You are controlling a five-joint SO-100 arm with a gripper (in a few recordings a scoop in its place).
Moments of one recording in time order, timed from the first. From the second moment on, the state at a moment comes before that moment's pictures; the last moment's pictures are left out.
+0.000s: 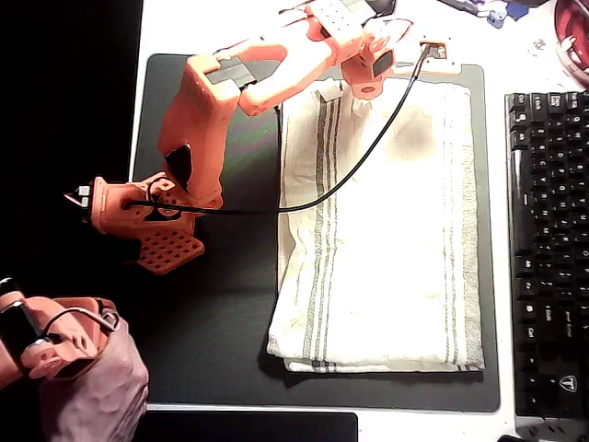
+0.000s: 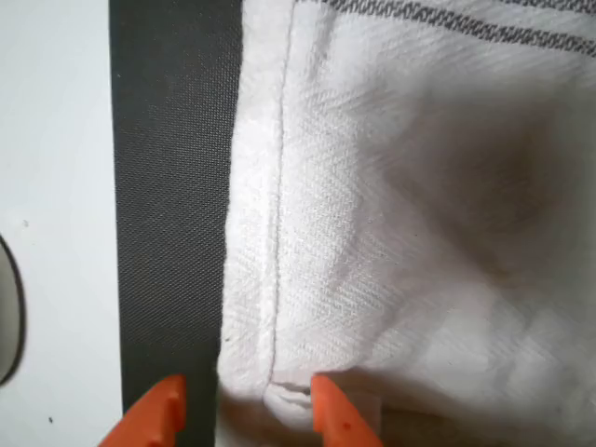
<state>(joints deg) -37.8 65.5 77.2 69.5 -56.3</state>
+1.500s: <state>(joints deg) -20.2 89.7 72.7 89.2 -67.1</state>
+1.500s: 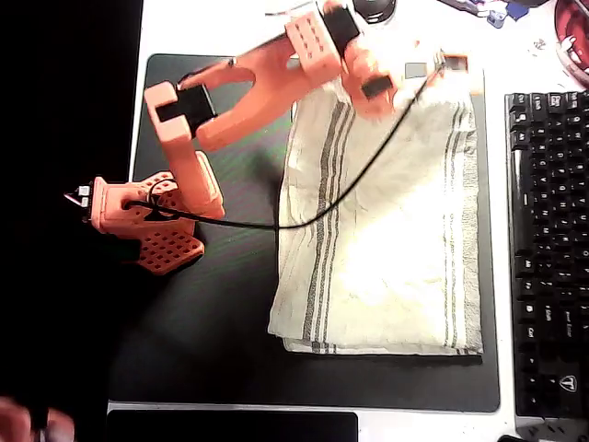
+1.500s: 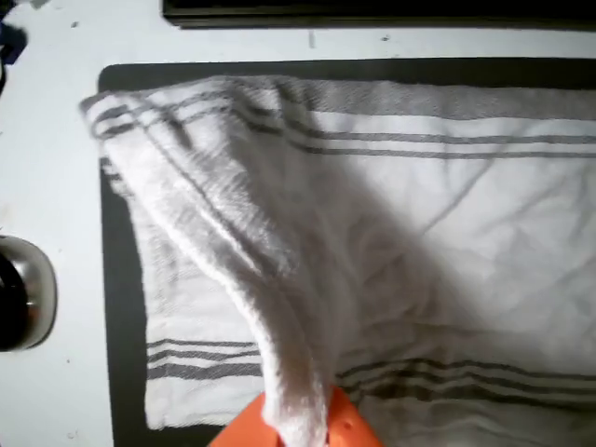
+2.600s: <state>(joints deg) 29.6 78.4 83.8 75.9 -93.4</state>
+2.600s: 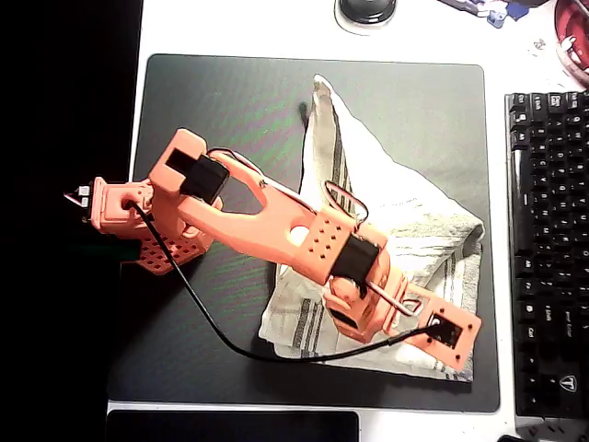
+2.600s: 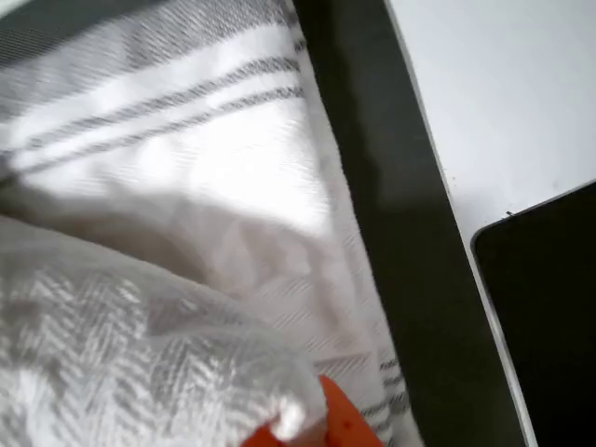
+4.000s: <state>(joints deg) 14.6 95.0 97.0 80.6 -76.7</state>
